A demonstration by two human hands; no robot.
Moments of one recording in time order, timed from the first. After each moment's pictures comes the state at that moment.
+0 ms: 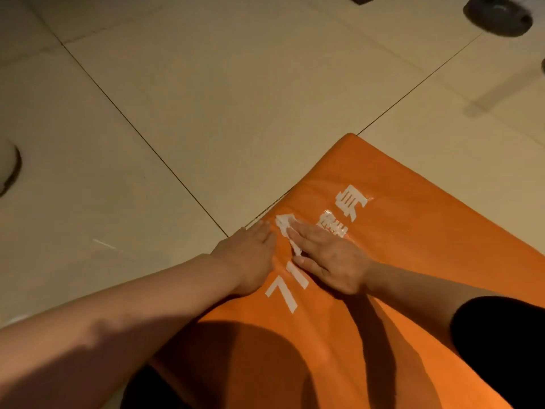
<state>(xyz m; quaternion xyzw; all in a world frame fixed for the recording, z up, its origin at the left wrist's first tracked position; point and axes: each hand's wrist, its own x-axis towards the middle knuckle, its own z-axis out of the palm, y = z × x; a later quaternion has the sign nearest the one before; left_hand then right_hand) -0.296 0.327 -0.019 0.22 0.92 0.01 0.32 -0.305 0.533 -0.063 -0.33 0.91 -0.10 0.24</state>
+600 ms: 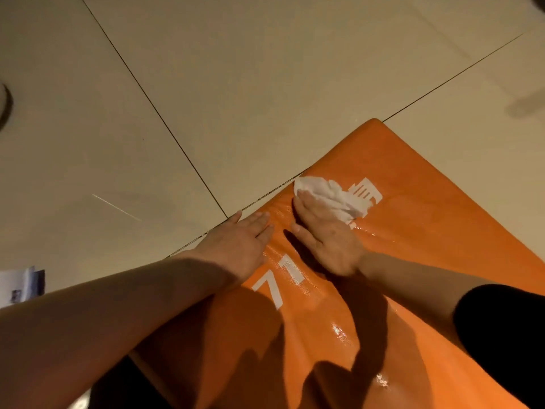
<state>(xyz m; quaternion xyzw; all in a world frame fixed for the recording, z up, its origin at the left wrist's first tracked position) -0.291 0.318 -0.045 0.23 0.92 -0.04 0.31 -0.328 0.519 -0.074 -0.26 0.92 -0.15 0.26</state>
